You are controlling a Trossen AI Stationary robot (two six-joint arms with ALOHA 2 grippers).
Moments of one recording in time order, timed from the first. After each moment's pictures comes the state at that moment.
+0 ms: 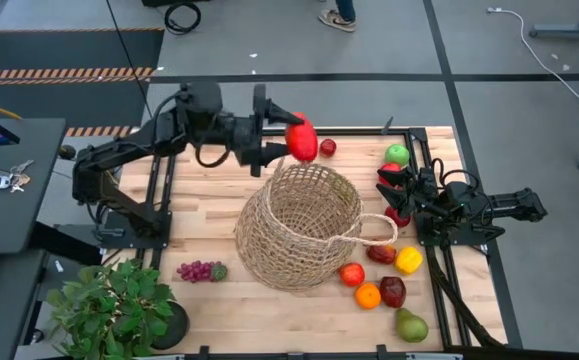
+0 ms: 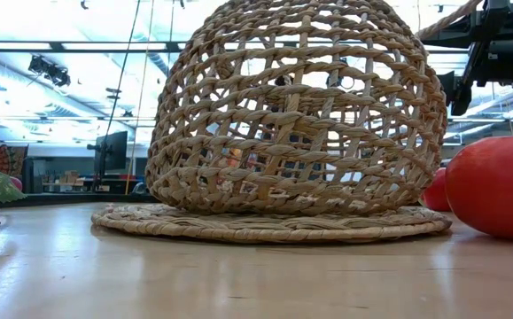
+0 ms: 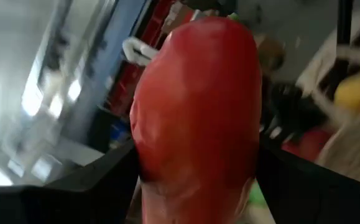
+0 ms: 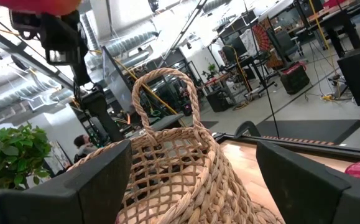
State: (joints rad) left arm 0.19 1.50 1.80 -0.33 0.19 1.18; right arm 0.07 0.01 0.01 0.27 0.47 0.40
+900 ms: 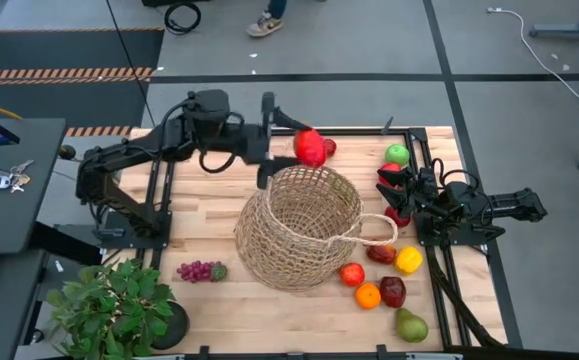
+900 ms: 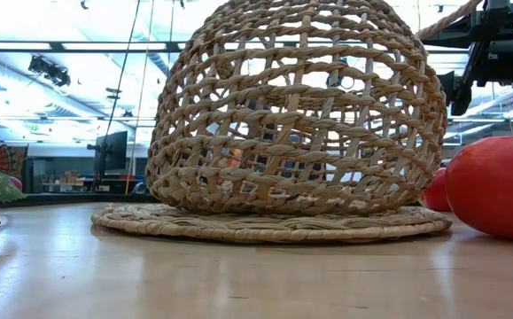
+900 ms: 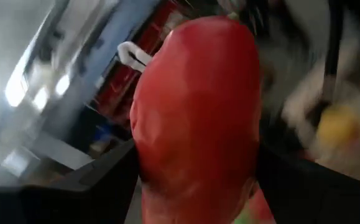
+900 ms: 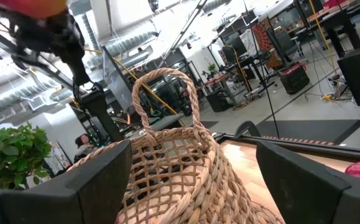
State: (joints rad) left arm 0.13 1.53 1.80 -0.25 0.18 0.75; right arm 0.07 0.01 0.01 0.27 0.47 0.40
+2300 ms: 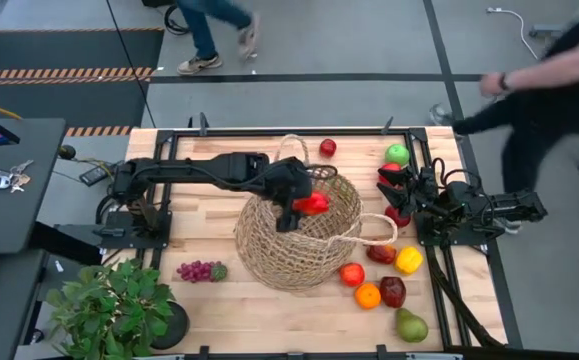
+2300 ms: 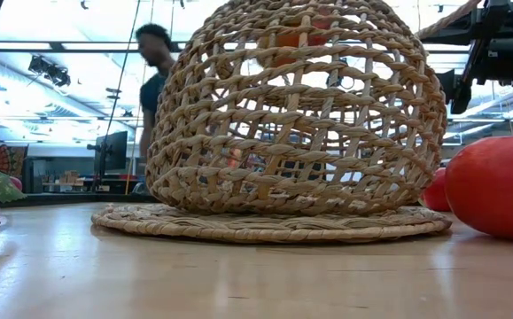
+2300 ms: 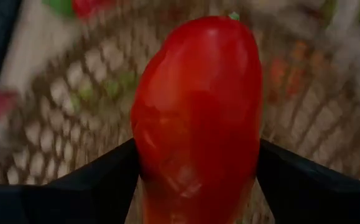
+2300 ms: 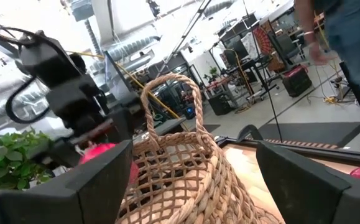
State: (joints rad) left arm 0.01 1.81 1.80 -0.85 -0.03 0.01; right arm 0.07 0.01 0.01 0.29 0.47 0.40
